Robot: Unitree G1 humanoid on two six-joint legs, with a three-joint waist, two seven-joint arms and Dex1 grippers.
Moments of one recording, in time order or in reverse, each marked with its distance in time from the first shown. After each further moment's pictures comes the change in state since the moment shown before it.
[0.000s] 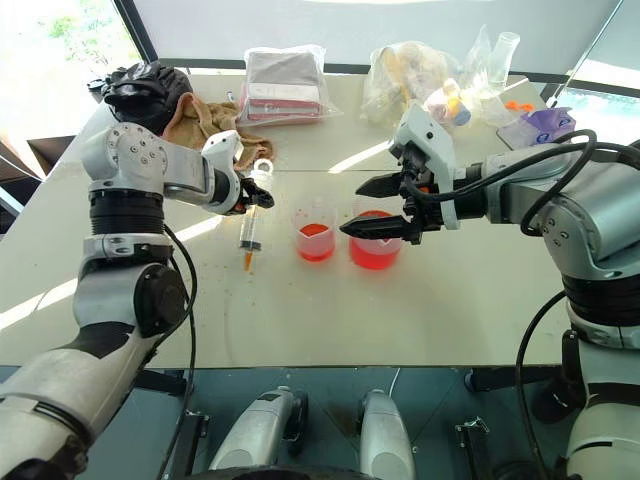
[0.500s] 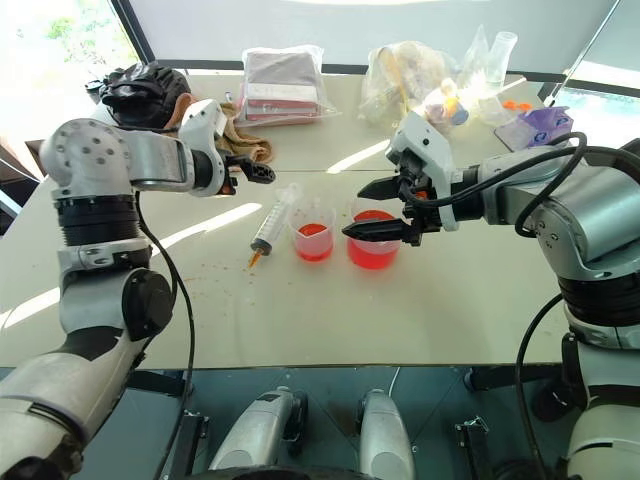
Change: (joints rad) left arm 0.046 0.107 0.008 -0.278 -0.222 0.000 0.017; right arm 0.012 -0.011 0.027 0.021 -0.045 -0.029 0.034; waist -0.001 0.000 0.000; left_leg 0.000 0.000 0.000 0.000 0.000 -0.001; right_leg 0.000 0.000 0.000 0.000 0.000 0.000
